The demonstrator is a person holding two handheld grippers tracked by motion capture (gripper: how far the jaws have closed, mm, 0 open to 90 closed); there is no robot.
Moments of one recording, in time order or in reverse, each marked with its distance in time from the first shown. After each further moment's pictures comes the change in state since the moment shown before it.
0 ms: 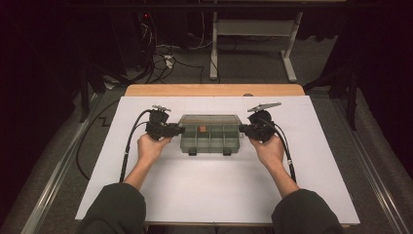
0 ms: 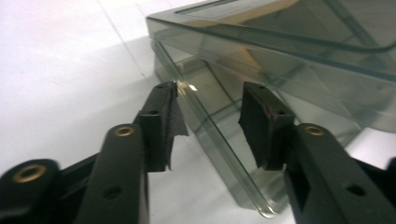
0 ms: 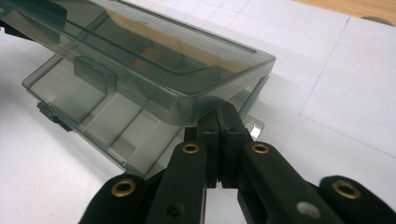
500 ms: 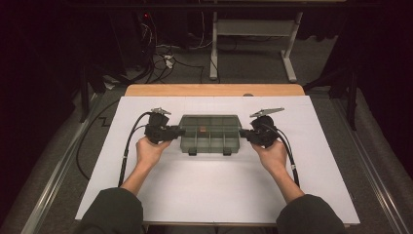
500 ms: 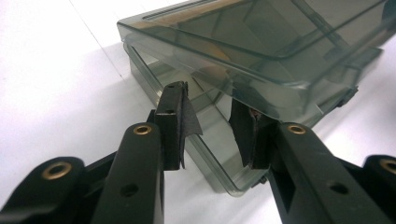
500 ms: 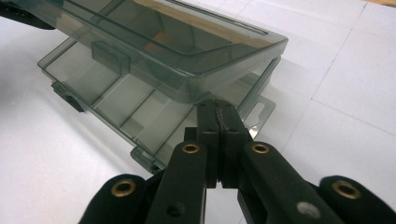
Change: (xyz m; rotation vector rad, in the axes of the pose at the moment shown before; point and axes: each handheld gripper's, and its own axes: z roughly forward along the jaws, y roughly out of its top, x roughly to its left) left arm -0.003 -0.013 -0.021 0.003 -0.037 0.013; right arm 0.000 -0.015 -0.005 0.003 0.042 -0.009
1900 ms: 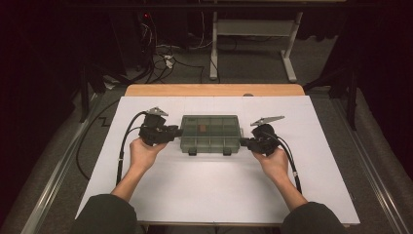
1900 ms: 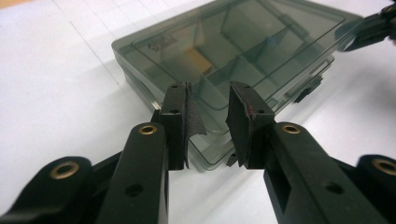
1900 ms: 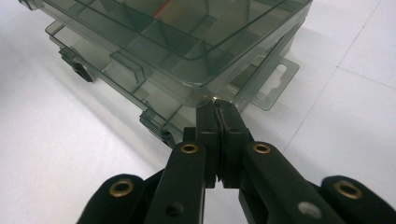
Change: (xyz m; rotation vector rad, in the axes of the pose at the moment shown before) left arm -0.011 -0.007 -0.033 -0.021 -0.013 0.046; right arm 0.001 -0.022 0.004 0.035 0.045 -0.001
